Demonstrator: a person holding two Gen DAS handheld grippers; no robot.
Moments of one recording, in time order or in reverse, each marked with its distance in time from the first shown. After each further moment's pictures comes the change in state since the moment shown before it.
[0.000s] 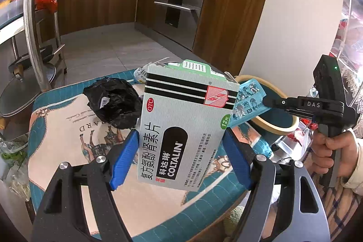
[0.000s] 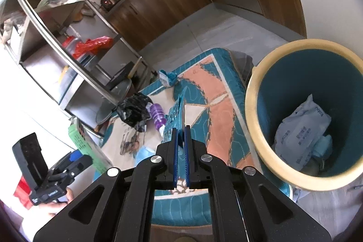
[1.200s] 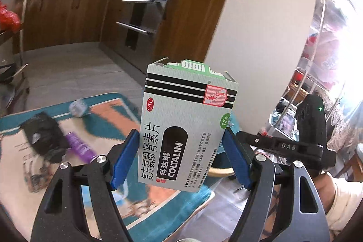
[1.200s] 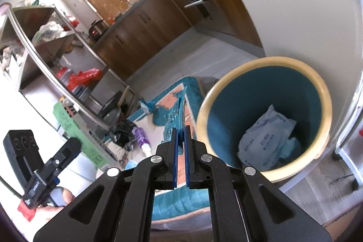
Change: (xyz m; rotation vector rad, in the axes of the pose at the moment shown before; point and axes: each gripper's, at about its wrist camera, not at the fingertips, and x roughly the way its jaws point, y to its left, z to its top) left arm 0.020 -0.111 0.047 0.016 -0.135 -0.220; right arm -0.087 -0.054 -0.001 0.100 -0.169 -0.066
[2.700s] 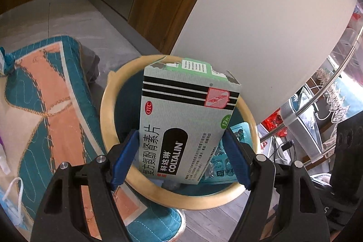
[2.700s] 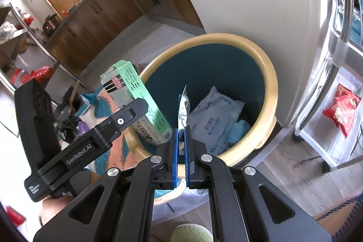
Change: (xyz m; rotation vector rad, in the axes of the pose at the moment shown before) left arm 0.190 -0.040 -0.033 -0.125 0.298 -0.055; right arm 0.013 -0.054 -0.008 0.072 0.098 -0.288
